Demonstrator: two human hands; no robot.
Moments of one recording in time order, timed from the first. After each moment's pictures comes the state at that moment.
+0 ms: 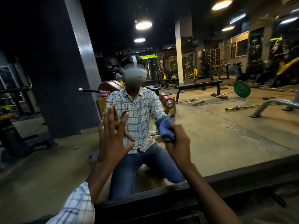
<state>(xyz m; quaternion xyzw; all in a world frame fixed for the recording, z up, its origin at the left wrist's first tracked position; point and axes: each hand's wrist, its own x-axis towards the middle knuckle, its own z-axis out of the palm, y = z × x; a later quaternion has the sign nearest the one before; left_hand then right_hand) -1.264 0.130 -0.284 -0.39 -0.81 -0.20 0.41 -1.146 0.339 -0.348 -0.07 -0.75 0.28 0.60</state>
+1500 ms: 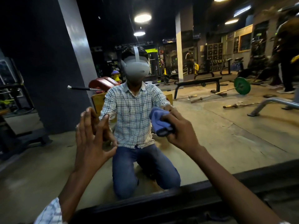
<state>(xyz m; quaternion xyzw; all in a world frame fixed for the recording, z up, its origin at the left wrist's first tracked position) -1.248 0.172 -0.279 -0.37 -0.79 -0.21 0.44 -1.096 0.455 -0.285 0.06 -0.82 0.17 0.55</state>
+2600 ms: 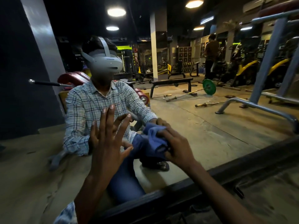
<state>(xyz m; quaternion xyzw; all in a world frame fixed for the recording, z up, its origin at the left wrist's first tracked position) -1.243 0.232 -0.298 -0.43 -0.75 -0.17 0.47 -1.092 0.437 -0.338 -0.02 -0.87 0.10 0.49</state>
